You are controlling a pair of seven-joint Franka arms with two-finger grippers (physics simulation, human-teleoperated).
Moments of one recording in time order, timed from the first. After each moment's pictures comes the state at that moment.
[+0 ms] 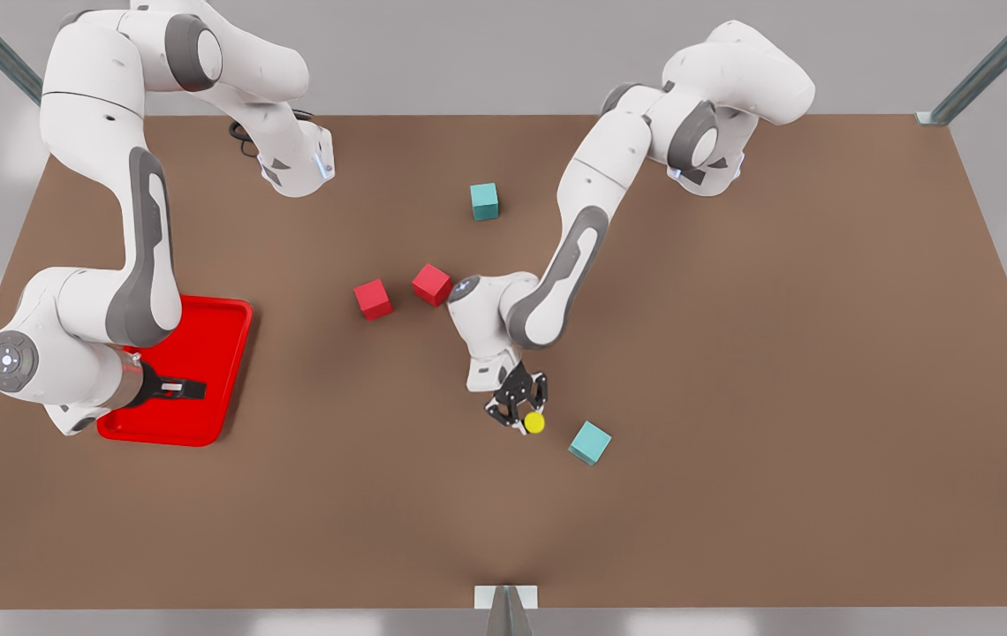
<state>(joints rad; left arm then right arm) -0.96 1.10 0.31 -1.09 0.61 2.22 -1.76 -0.03 0.46 -0.04 -1.46 0.04 1.76 -0.01</state>
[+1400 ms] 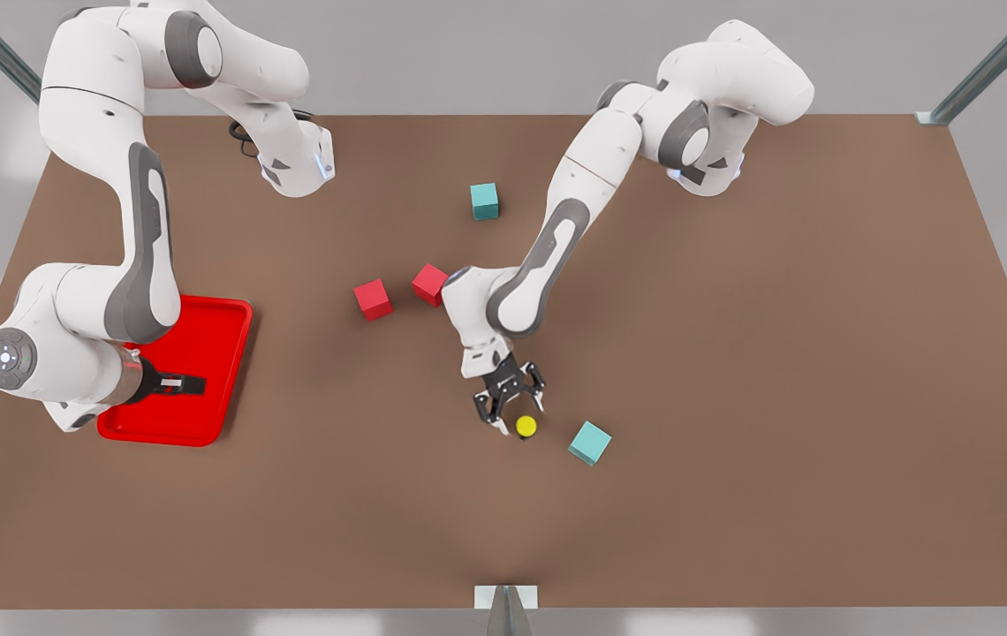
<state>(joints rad) -1.00 1.10 0.30 -1.11 0.82 2.21 -2.08 -0.03 0.45 -0.03 -1.46 0.03 1.74 -0.01</state>
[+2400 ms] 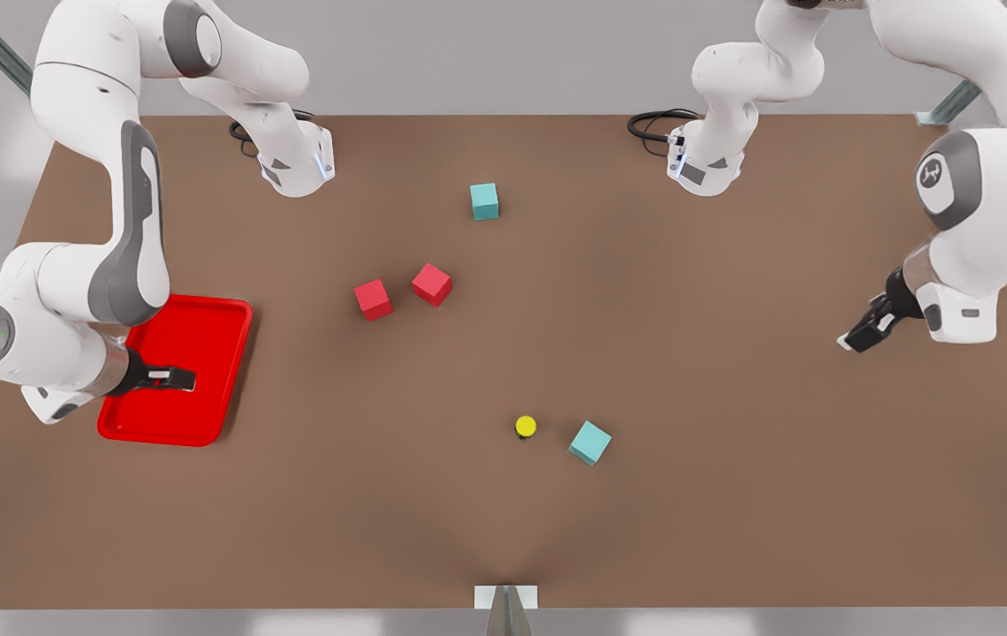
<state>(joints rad) -0.05 0.11 0.07 -1.58 -0.04 1.68 -0.67 -0.03 0.40 -0.02 -1.43 0.03 1.72 -0.02</state>
